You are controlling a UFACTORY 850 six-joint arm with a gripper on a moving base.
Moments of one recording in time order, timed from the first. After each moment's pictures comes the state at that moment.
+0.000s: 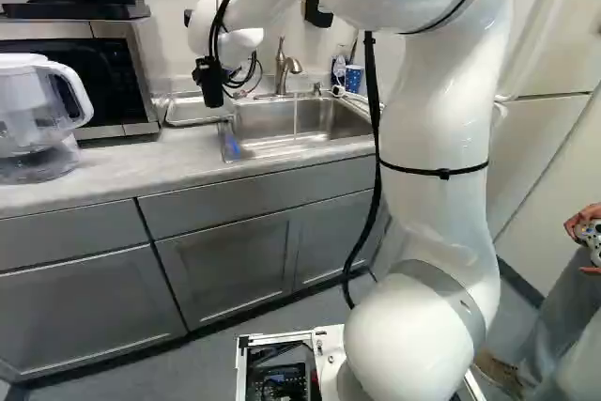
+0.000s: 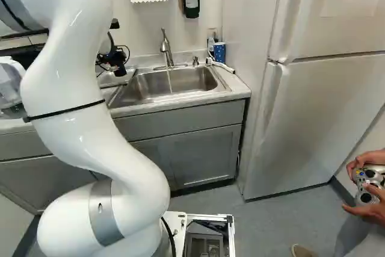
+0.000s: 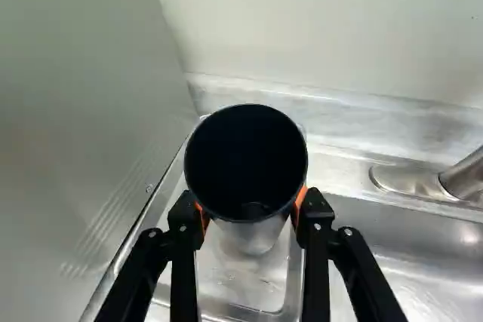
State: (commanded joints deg) arm 29.1 -20.5 -76.6 7.4 2.9 -5.8
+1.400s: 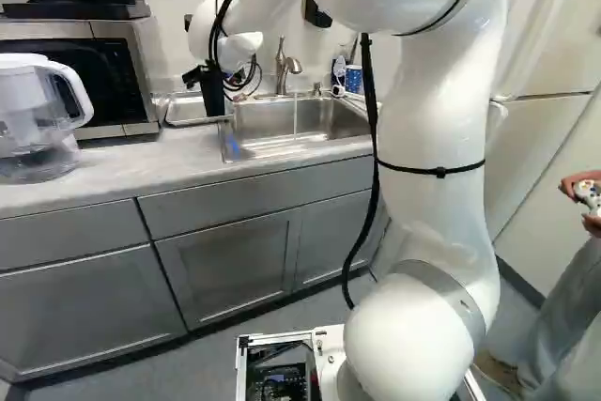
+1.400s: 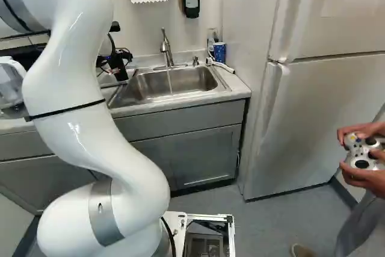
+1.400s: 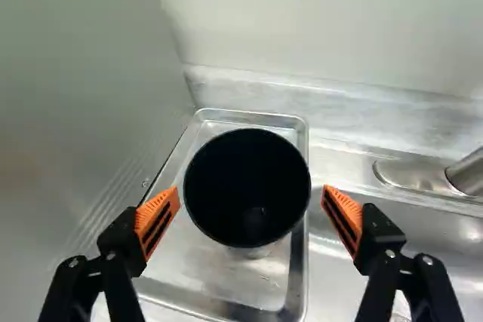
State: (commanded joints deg) arm 29.1 -20.5 -76.6 7.4 2.9 -5.8
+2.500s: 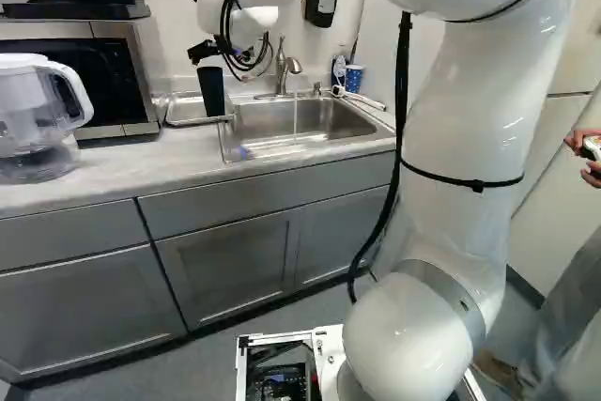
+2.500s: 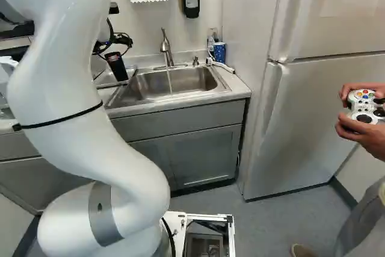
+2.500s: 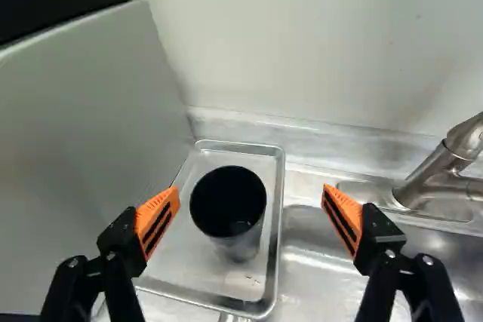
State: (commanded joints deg) arm 27.1 -12.2 -73.9 6.1 2.9 -5.8
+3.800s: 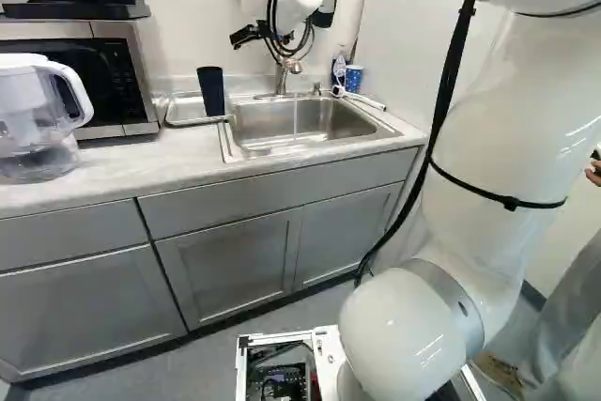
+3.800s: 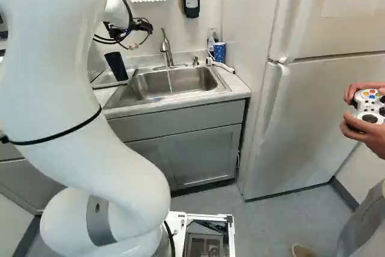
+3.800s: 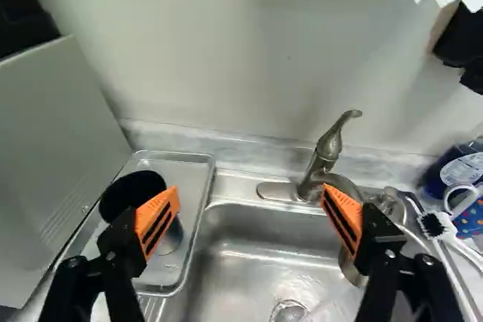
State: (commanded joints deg) arm 17.2 -5.5 -71.1 0.9 1.9 -5.8
